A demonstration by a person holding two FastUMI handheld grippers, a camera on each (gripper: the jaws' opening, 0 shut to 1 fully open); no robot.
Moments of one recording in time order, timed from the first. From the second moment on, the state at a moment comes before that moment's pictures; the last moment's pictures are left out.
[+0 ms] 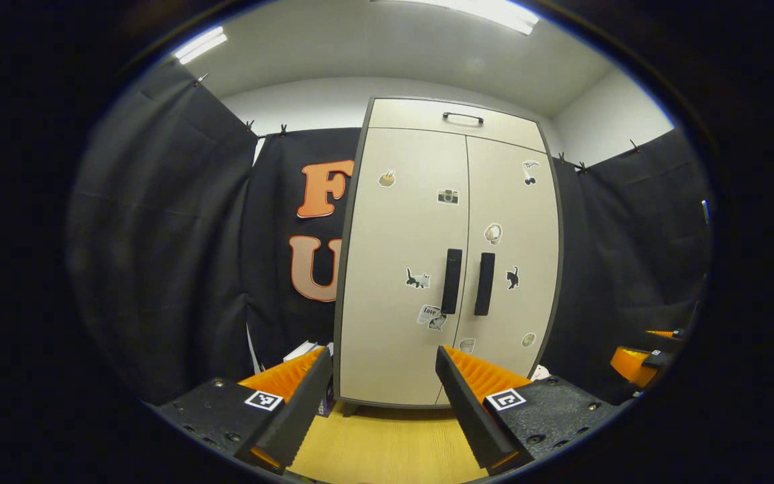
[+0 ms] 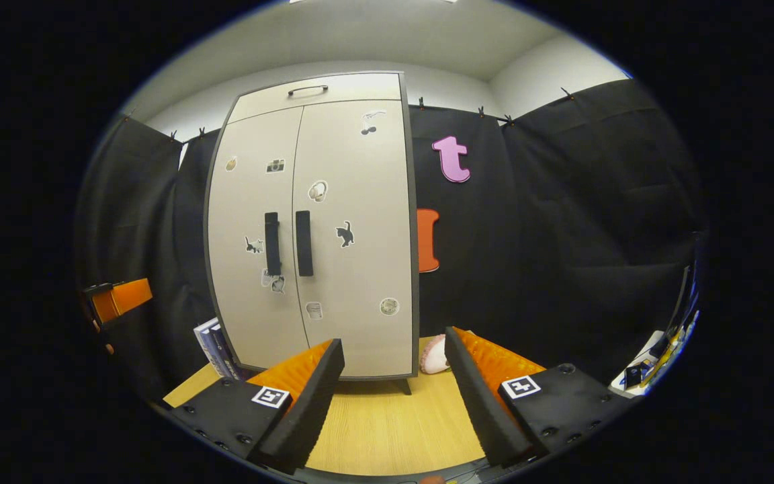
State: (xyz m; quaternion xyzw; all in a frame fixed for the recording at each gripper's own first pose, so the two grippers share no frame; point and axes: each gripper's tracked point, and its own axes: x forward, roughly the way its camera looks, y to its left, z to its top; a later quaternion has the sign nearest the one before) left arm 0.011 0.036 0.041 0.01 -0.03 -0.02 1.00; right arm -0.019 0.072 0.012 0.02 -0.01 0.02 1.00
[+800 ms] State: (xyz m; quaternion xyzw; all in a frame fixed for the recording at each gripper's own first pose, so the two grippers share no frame) left arm 0.039 0.070 0.026 0.00 -0.01 -0.03 1.00; right arm 0.119 0.192 0.064 0.03 -0.02 0.10 0.99
